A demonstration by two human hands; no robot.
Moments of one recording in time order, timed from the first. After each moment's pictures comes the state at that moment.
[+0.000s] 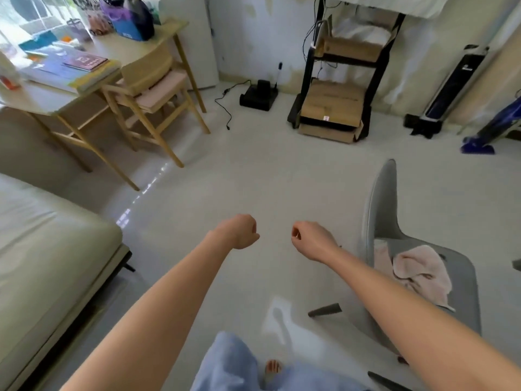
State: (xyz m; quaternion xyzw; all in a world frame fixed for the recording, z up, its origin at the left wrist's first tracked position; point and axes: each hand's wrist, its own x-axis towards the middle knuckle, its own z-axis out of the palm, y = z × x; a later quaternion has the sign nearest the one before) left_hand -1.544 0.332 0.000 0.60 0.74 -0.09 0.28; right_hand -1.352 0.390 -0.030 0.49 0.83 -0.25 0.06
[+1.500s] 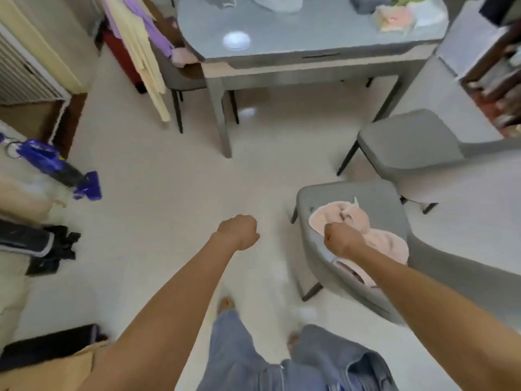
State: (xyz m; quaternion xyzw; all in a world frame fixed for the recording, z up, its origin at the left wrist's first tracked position) left_hand -1.122 1.074 -0.036 0.94 -0.06 -0.33 0.06; right_hand -1.126 0.820 -0.073 0.95 0.00 -0.30 -0.06
